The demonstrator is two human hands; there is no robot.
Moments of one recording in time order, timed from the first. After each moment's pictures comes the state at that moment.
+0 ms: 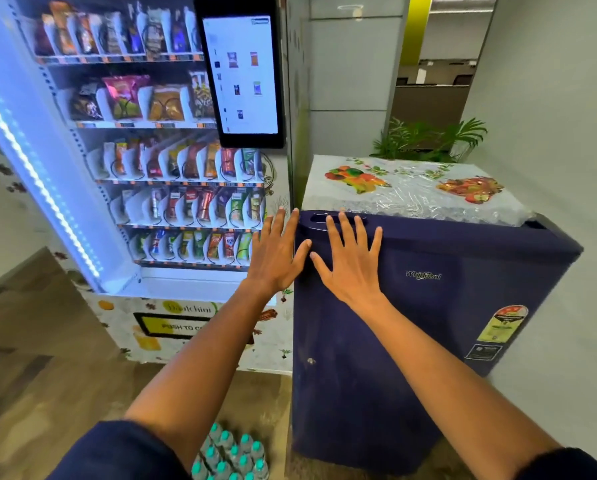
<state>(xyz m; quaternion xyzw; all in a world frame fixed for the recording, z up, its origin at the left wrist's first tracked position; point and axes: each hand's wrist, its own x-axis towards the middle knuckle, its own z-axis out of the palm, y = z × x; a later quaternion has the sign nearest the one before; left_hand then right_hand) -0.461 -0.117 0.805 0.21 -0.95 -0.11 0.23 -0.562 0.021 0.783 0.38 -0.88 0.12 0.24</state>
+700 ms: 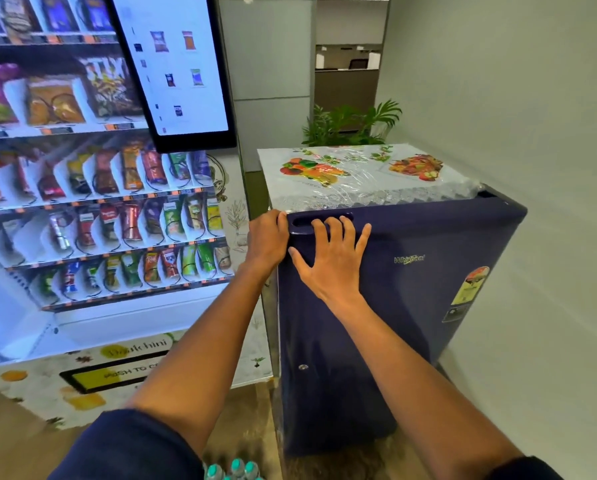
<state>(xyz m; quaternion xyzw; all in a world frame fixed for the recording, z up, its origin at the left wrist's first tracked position) -0.546 -0.169 0.816 0.14 -0.88 -0.34 0.29 -0.550 -0.031 0.781 0.20 -0.92 0.14 0.31</state>
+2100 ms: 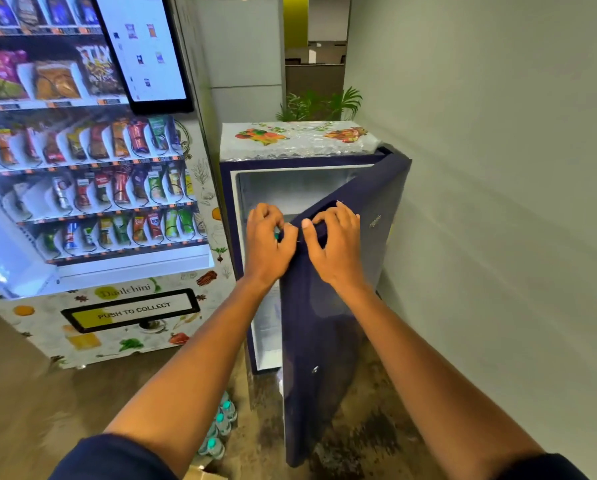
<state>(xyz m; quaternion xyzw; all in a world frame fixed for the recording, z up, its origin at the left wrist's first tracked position) -0.332 0.087 0.804 0.01 -0.82 -0.38 0.42 -0.385 0.216 0.788 0.27 -0.81 0.44 0.29</state>
